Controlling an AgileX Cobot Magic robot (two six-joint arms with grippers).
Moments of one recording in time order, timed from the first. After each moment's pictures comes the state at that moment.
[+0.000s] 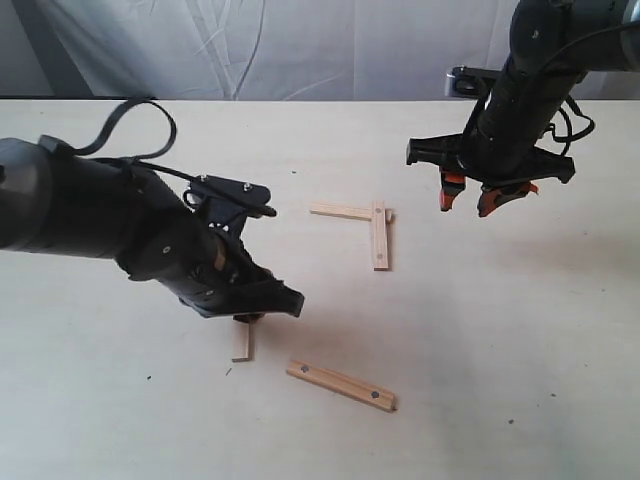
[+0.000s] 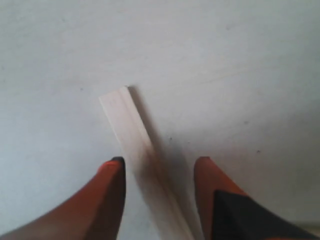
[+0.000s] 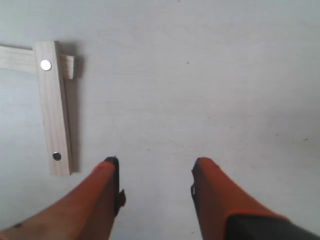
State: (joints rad) left arm -0.55 1.81 -0.89 0.18 0.35 -0.53; right arm 0.30 1.95 -1.38 0.09 0.89 0.29
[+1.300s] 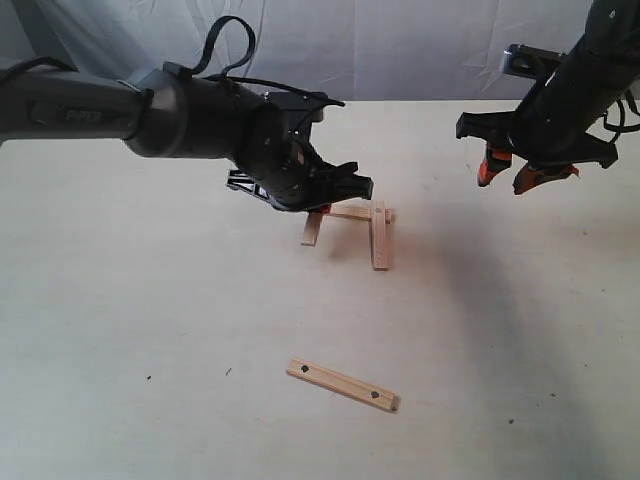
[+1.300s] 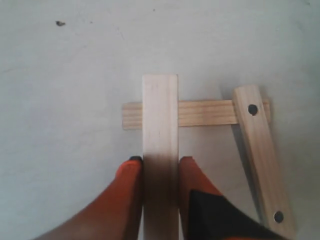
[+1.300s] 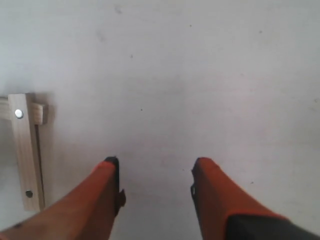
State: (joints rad) left arm -0.49 2.12 -1.45 0.06 0.41 -0.47; right arm 0.12 1.95 -1.38 0.23 0.82 0.07
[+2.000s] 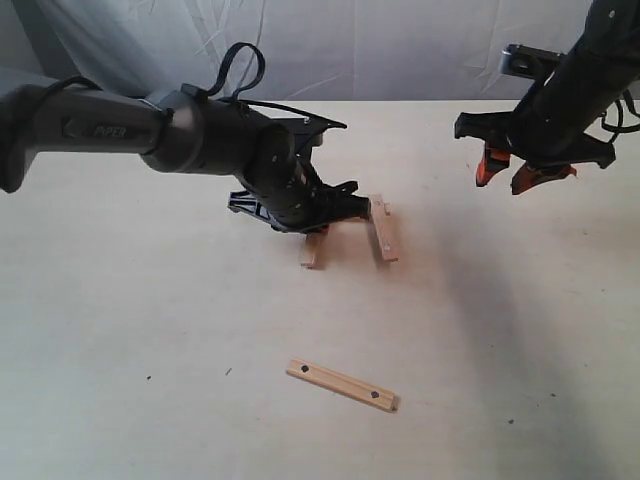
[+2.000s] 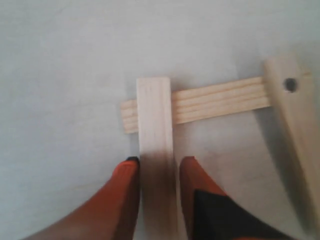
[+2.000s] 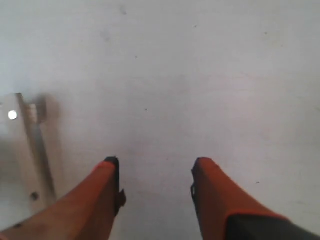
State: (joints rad) left arm -0.49 2.18 -1.45 0.02 0.43 -0.47; right arm 0.12 1.95 -1.38 0.24 0.82 0.06
